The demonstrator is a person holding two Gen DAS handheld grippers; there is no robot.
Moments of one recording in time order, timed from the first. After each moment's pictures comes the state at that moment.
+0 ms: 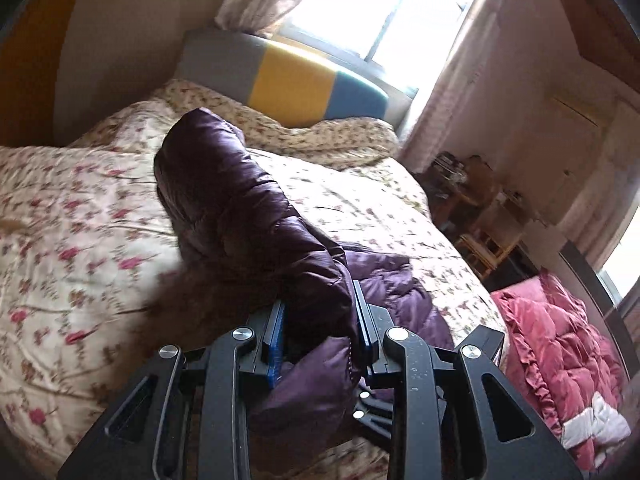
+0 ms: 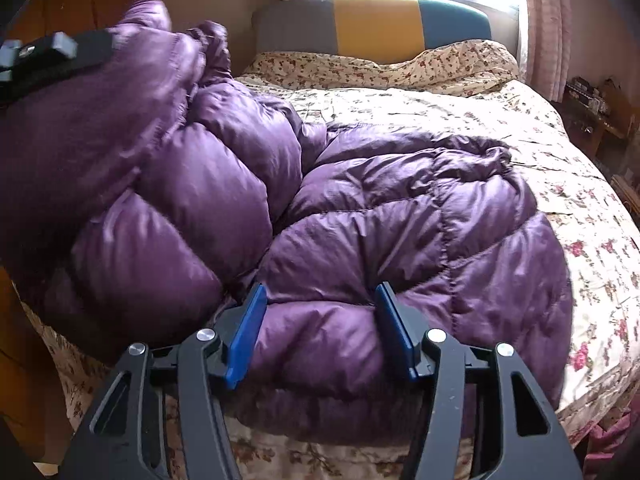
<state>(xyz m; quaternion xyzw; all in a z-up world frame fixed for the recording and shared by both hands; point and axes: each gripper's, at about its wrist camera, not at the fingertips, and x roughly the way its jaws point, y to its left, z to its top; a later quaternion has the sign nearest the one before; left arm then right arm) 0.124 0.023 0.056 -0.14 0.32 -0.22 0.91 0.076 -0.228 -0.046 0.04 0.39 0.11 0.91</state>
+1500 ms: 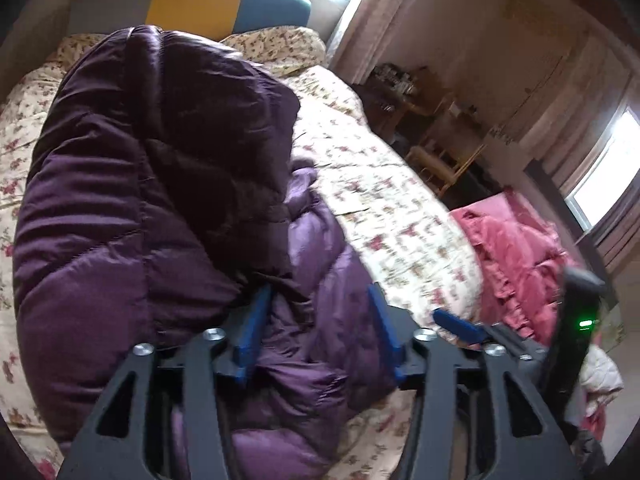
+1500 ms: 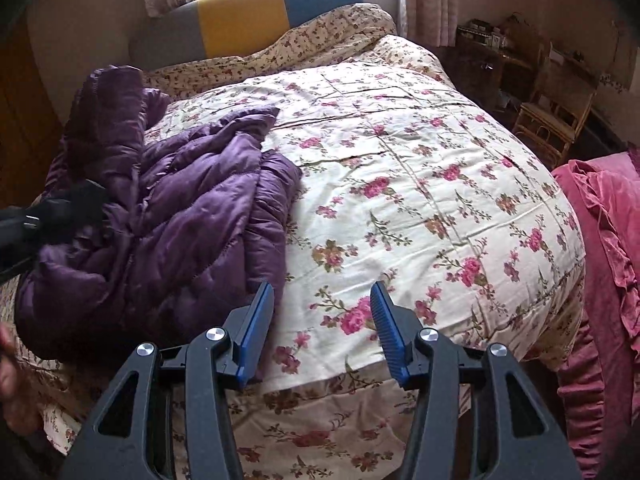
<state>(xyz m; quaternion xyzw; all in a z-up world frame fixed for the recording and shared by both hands) 0.156 -0.165 -0.011 -0.08 0.42 -0.33 0.84 0.038 -0.380 -0.038 0.11 0.43 -0.06 0.89</state>
